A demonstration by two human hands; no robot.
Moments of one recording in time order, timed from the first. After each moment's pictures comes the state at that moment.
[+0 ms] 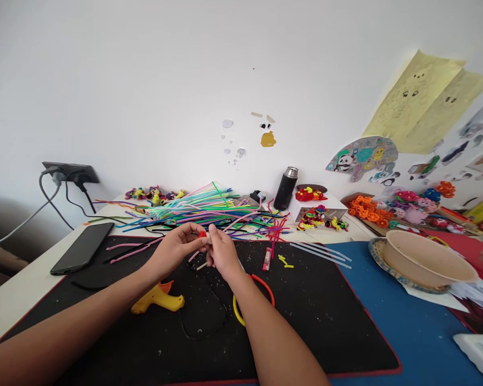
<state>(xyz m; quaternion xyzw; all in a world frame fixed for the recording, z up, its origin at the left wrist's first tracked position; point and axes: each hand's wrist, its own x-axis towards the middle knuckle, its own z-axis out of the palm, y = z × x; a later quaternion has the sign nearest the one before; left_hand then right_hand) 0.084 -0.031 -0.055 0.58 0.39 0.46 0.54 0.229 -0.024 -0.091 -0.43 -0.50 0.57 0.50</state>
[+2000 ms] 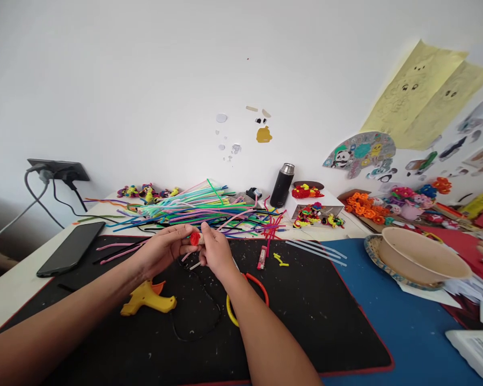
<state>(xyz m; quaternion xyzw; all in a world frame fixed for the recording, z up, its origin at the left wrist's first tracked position) 0.078 -0.021 -0.052 0.39 0.34 0.45 0.73 0.230 -0.027 -0.081 -0.43 -0.48 0.59 0.49</state>
